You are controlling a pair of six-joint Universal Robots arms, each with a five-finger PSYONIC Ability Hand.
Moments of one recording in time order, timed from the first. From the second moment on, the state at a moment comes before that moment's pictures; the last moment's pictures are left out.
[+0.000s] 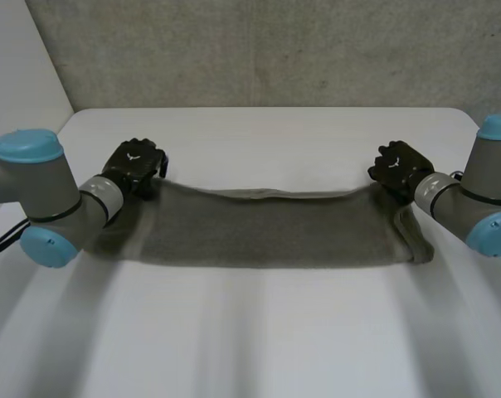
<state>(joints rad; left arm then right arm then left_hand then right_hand) 4.50 -2.39 -1.13 3.30 -1.25 3.45 1.73 -0.67 0.94 0.08 1.24 2.16 0.69 0.69 0.22 0.23 0.54 0.88 0.90 0.22 0.25 0.74</state>
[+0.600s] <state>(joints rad) 4.49 -2.11 -1.33 3.30 -1.26 3.44 1.73 -0.89 1.00 0.06 1.25 2.42 0.38 0.32 0.22 0.23 0.11 0.46 0.46 0.22 0.25 0.29</state>
